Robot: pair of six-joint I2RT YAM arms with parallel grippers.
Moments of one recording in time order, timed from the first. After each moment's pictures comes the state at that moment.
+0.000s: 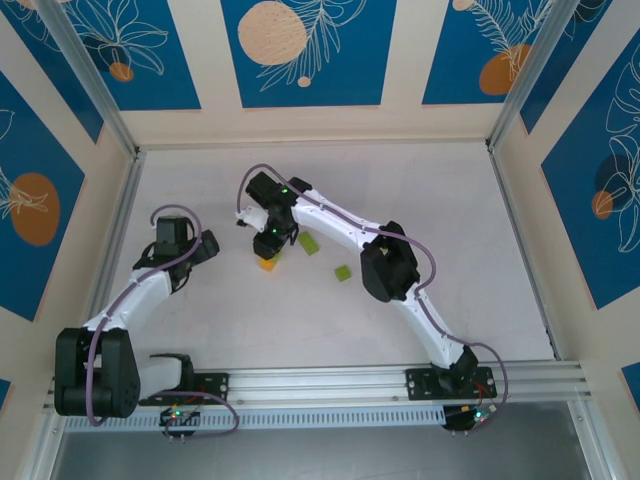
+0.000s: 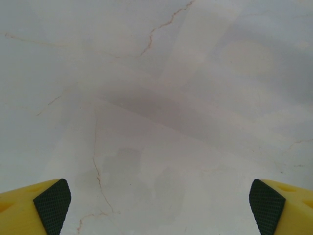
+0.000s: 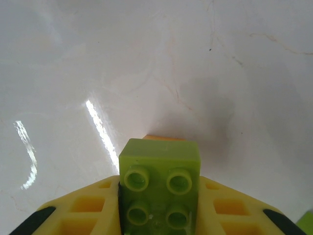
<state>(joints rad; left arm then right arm) -0.04 1.21 0.63 -0.28 -0.14 -0.45 0.85 2.42 2.27 -1.14 -0.26 -0.22</state>
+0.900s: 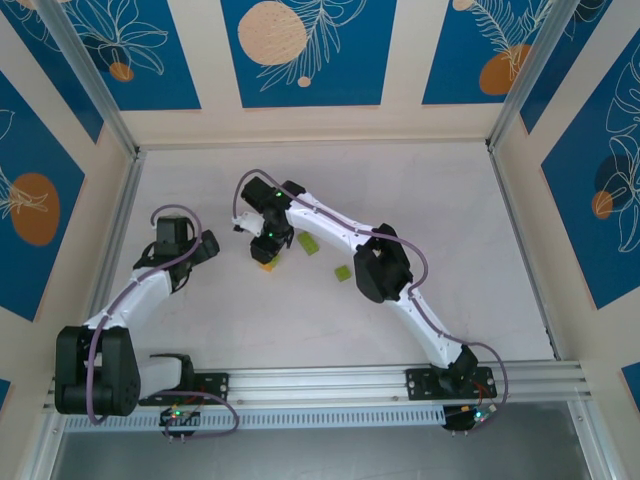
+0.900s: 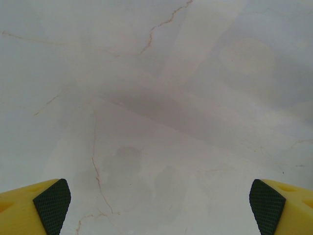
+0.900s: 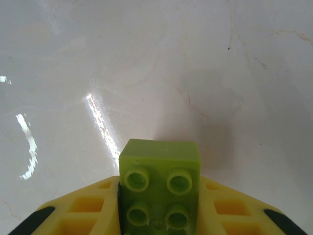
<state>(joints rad) -0.03 1.22 0.63 -0.28 -0.13 -0.45 0.87 2.48 2.34 -1.17 -0.25 -0.23</state>
